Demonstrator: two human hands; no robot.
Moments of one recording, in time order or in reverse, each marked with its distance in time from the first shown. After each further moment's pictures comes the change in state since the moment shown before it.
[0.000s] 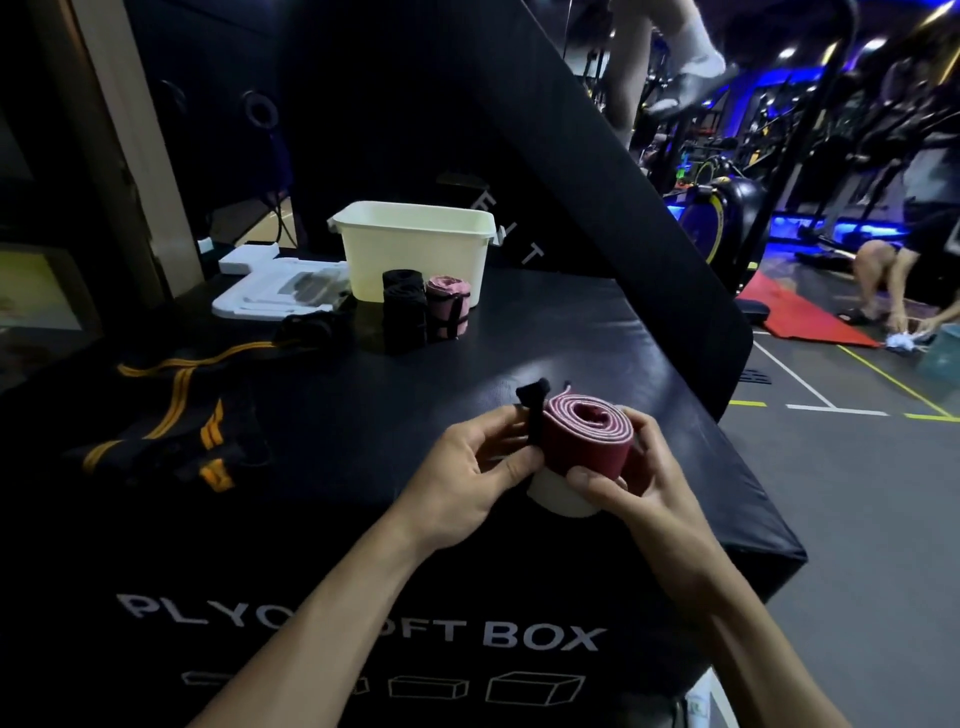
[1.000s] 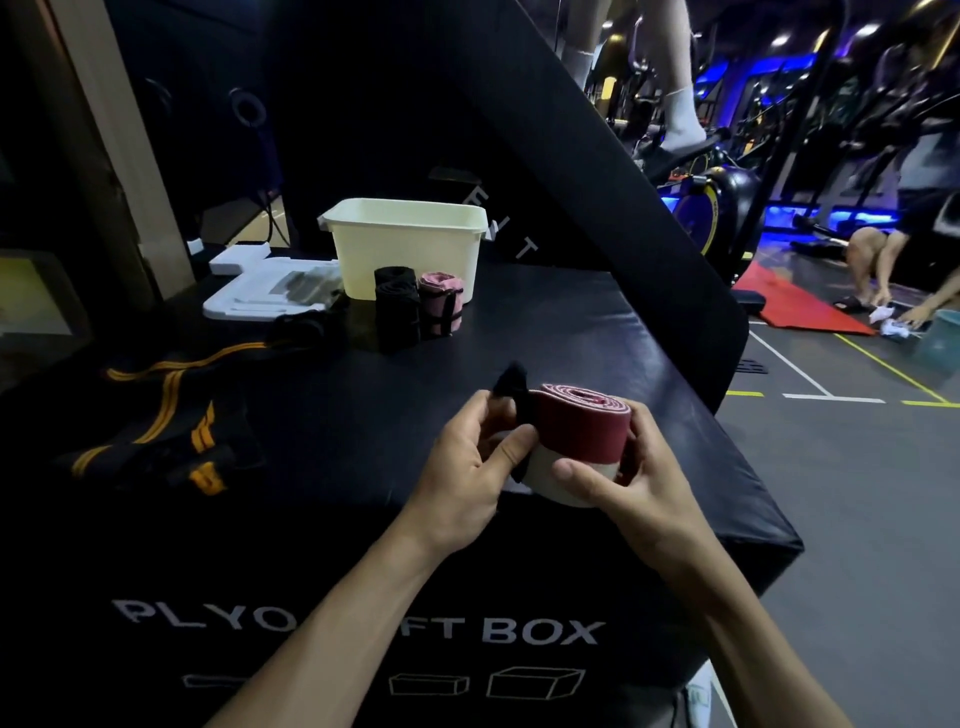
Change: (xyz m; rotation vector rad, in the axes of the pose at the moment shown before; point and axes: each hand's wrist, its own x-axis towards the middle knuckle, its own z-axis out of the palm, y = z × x) left_hand 0.002 -0.007 0.010 0.038 0.133 0.068; right_hand 0.004 -0.004 0.003 -0.110 0.046 -0.072
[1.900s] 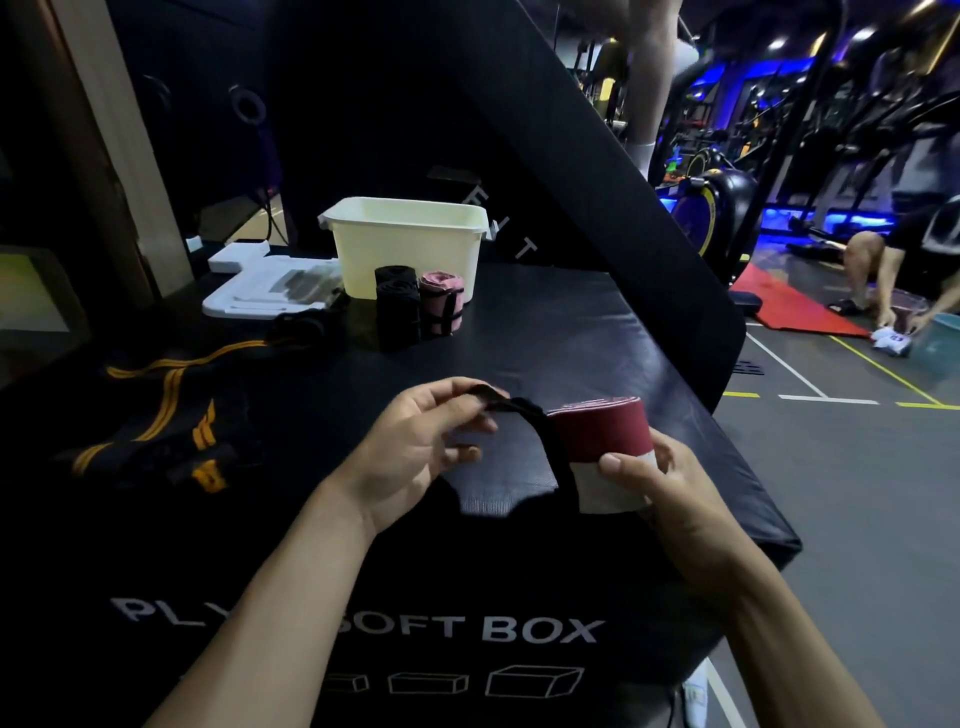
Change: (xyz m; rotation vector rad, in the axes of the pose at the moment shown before) left_hand 0.013 0.025 -0.044 -0.428 -0.071 -0.336; right_hand -0.002 -0.003 -0.020 0.188 -0.114 0.175
